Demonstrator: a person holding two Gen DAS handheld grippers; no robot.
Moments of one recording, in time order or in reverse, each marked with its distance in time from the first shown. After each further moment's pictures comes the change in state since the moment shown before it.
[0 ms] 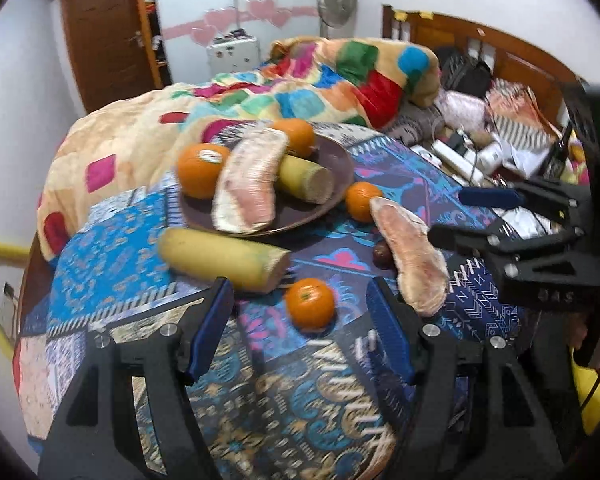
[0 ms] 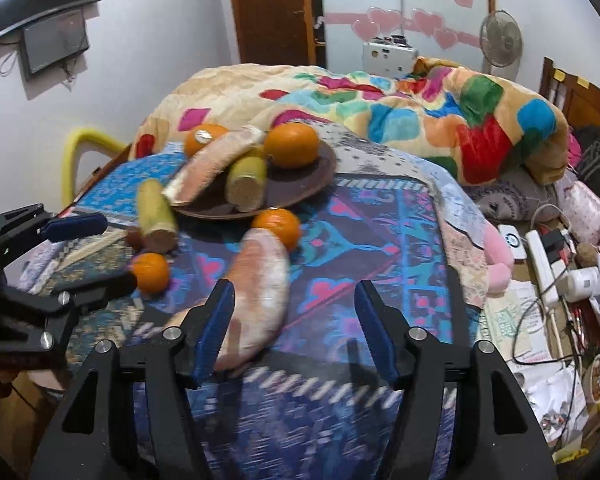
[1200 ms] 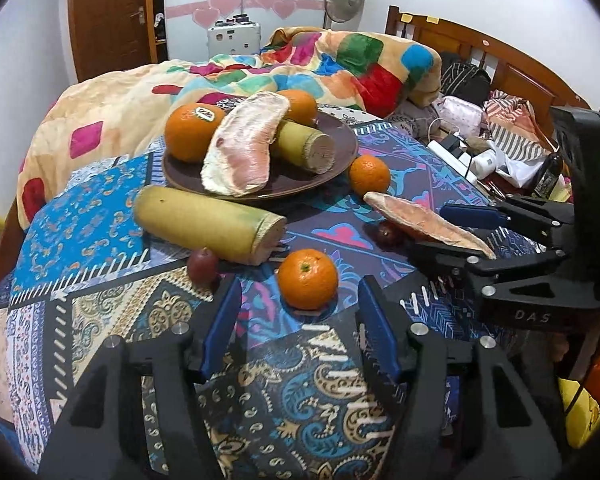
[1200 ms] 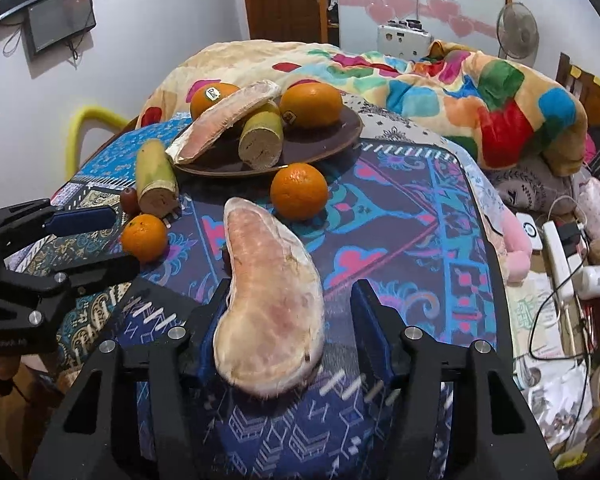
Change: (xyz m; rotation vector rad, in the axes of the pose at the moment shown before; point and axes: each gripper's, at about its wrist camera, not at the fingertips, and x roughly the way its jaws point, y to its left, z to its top) left arm 0.029 0.003 -0.018 -0.069 0.032 -0.082; right arm 0.032 0.004 -0.014 -0.029 0.064 0.011
